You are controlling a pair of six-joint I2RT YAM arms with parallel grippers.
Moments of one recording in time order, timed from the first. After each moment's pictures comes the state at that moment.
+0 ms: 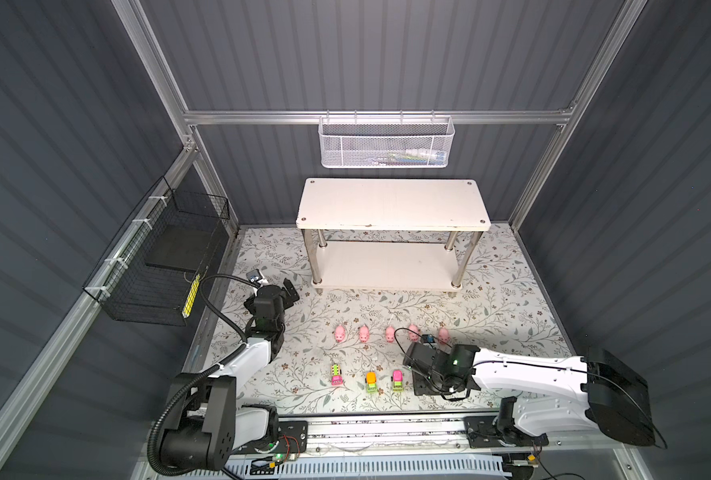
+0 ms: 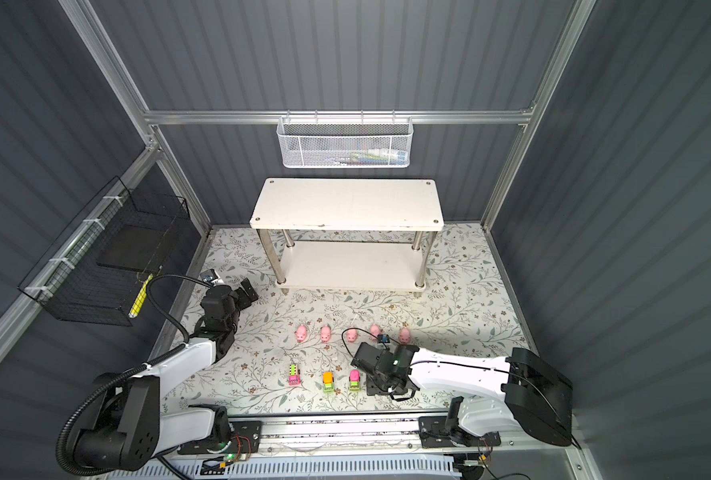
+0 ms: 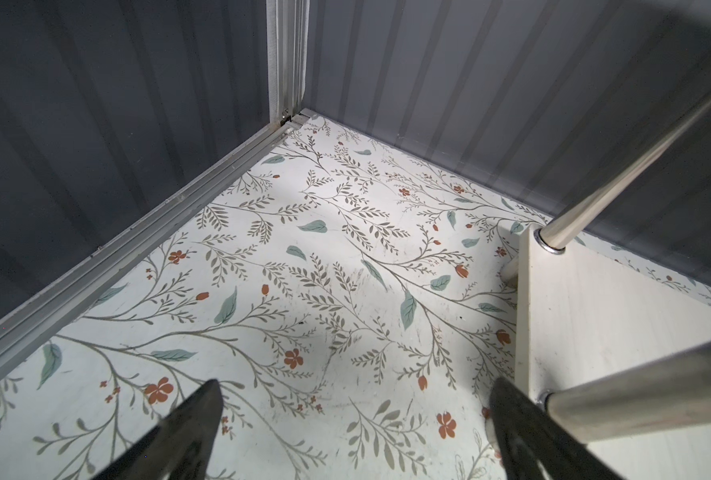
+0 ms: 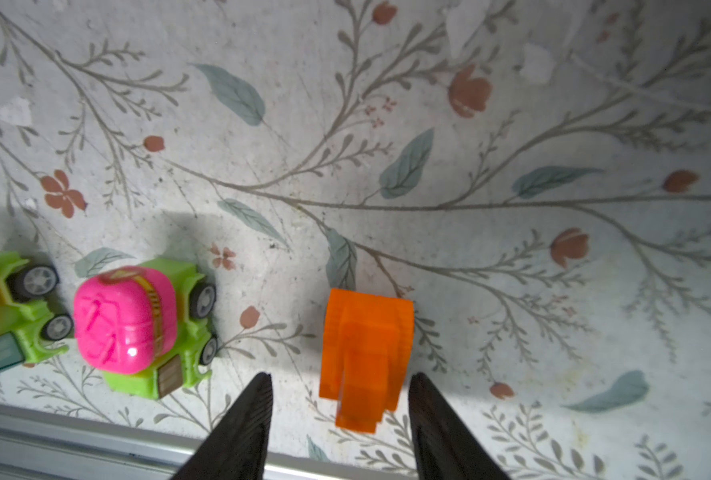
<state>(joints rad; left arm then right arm) -0.14 1.27 0.46 0.41 -0.36 -0.37 1.12 1.29 0.64 -0.71 0.09 1.07</state>
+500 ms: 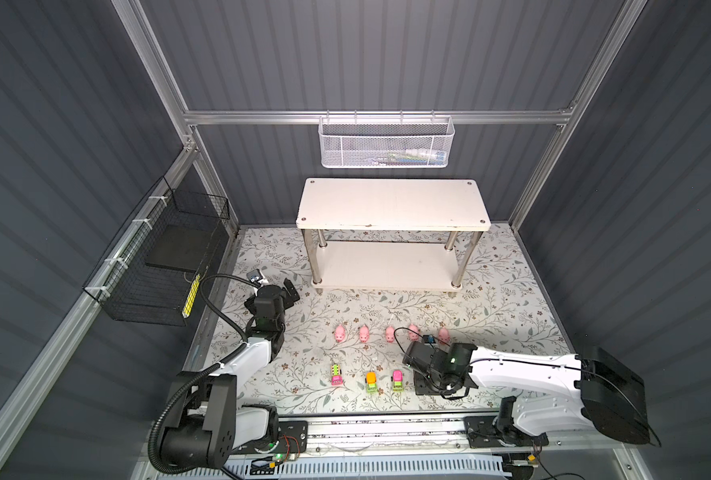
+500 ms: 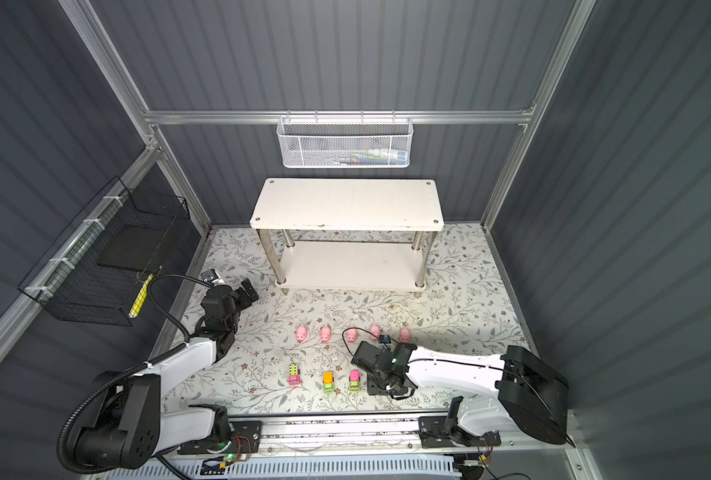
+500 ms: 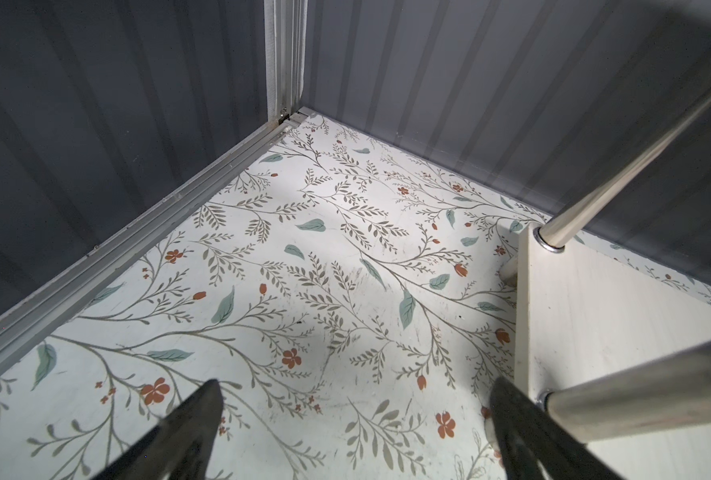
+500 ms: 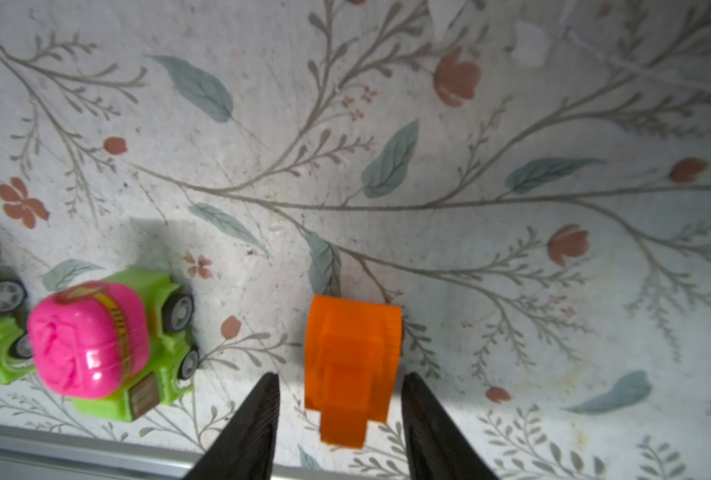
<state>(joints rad) -0.14 1.27 0.46 0.41 -0.36 -0.37 1.10 1.32 0.65 -0.71 0.07 1.07</state>
